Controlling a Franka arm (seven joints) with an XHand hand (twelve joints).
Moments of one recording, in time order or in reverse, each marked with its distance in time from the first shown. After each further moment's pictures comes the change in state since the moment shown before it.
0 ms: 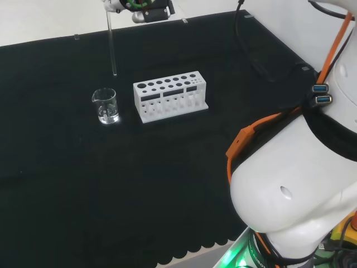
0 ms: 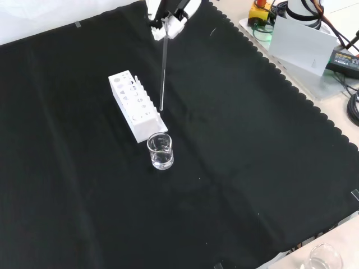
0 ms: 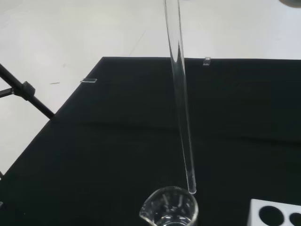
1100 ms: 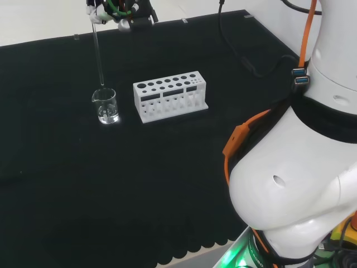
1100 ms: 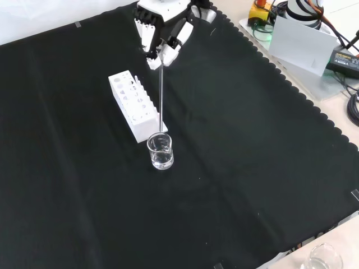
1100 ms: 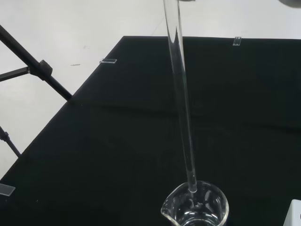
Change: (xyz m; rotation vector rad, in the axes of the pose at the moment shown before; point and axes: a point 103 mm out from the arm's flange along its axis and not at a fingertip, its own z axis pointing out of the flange) arm 0.010 0.037 0.039 0.052 0.021 -0.059
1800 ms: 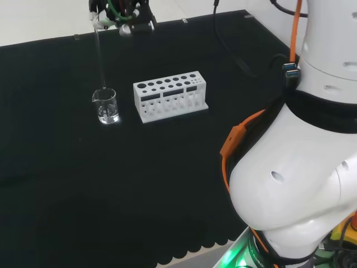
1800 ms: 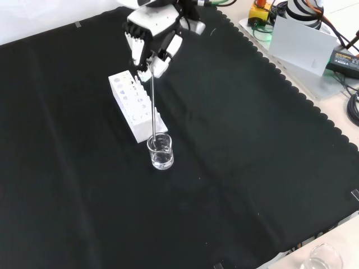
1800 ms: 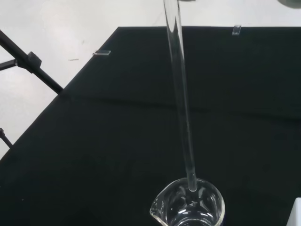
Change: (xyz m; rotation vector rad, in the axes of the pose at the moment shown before) arm -0.014 0.023 0.030 0.019 0.014 0.001
